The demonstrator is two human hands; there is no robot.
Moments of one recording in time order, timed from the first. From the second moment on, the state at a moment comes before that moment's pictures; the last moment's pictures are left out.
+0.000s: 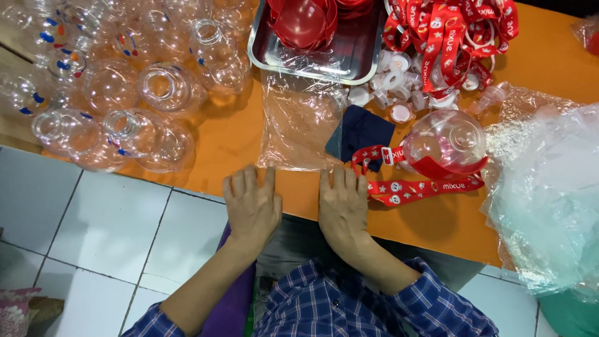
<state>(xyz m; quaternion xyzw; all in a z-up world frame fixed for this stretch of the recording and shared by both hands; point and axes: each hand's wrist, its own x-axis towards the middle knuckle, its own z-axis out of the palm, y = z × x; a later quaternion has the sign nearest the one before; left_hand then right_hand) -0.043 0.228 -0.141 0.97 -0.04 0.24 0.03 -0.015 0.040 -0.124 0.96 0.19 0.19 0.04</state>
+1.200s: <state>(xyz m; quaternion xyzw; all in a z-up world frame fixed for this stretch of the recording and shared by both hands) -0.072 0.266 -0.109 0.93 -0.27 0.23 0.12 -0.040 0.013 -0.097 0.90 0.35 0.12 -0.24</state>
